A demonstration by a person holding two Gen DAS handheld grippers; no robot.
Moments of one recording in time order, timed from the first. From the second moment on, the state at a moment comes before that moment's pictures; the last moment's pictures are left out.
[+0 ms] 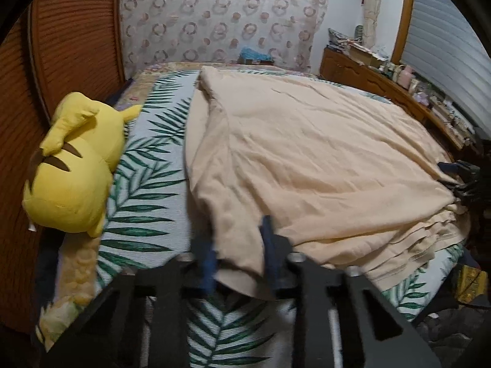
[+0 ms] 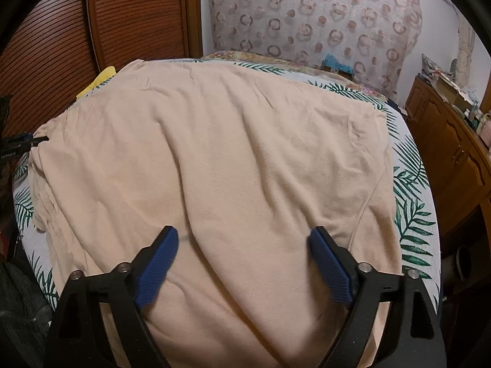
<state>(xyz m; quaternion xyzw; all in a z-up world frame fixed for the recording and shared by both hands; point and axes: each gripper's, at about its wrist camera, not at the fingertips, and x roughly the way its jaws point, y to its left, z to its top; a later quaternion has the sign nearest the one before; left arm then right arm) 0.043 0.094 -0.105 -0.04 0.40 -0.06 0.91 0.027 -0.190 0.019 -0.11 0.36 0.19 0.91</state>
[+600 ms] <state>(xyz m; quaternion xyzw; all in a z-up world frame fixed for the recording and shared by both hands) 0.044 0.070 -0.046 -0.05 0.32 -0.09 0.94 -0.005 -0.198 0.014 -0.09 0.35 0.14 0.92</state>
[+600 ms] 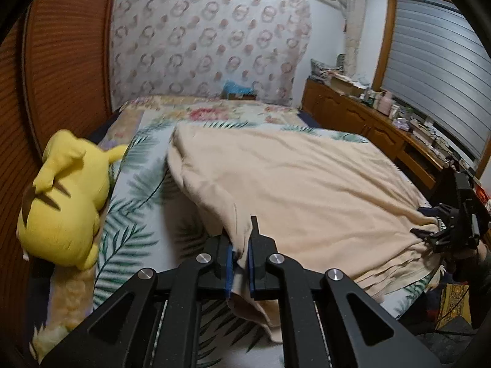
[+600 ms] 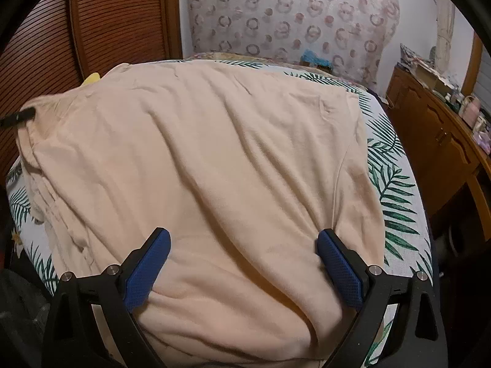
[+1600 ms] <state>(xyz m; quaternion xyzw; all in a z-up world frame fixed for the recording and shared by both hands) 0.090 -0.150 0.055 0.05 0.26 -0.33 0.90 -0.068 -0.276 0.049 -0.04 0.26 0.10 0.96</state>
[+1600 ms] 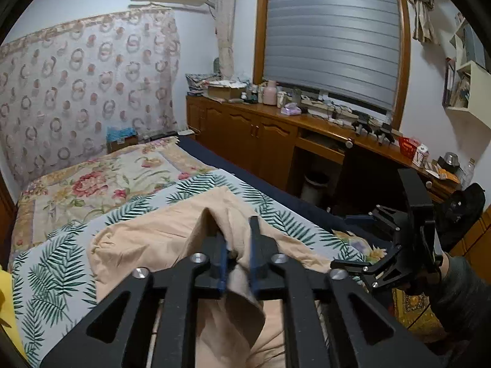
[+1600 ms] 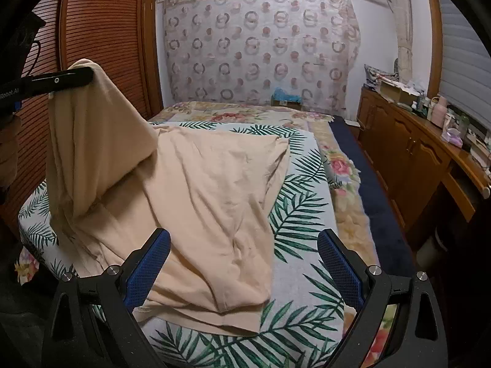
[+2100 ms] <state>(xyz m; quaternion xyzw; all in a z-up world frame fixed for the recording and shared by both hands) 0.097 -0.096 -0.001 0.03 0.29 -0.24 0.92 -0.049 -0.263 0.048 -0.04 0.27 0.14 0.95</state>
